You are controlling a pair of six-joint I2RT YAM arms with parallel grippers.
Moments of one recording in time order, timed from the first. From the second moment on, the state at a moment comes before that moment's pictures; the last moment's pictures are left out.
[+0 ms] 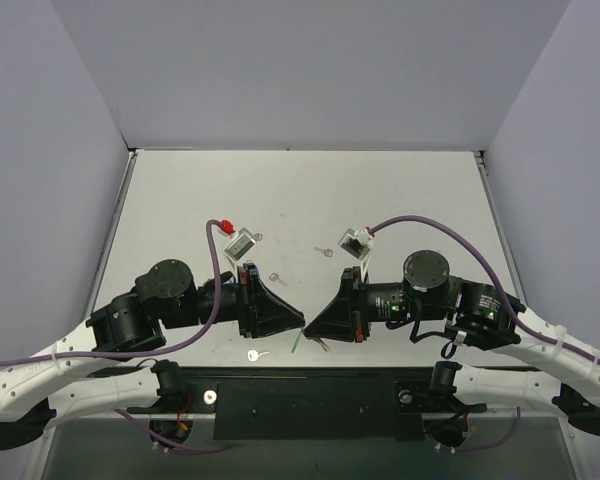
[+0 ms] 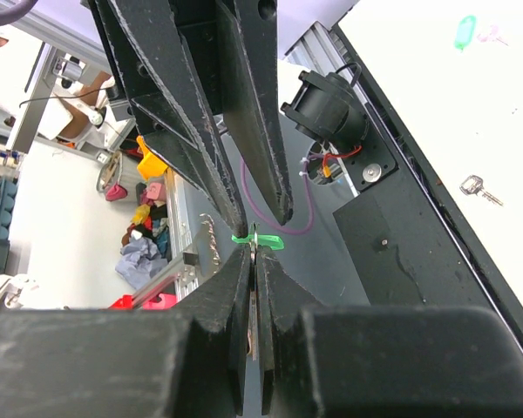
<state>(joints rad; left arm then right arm) -1.15 0.77 1.03 -0.34 0.24 -0.85 1.16 0.89 1.11 -0.46 -0.33 0.73</state>
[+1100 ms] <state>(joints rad) -1.16 0.84 1.09 -0.41 0.38 -0.77 1.18 0.88 1.12 -0.50 -0.35 0.74</state>
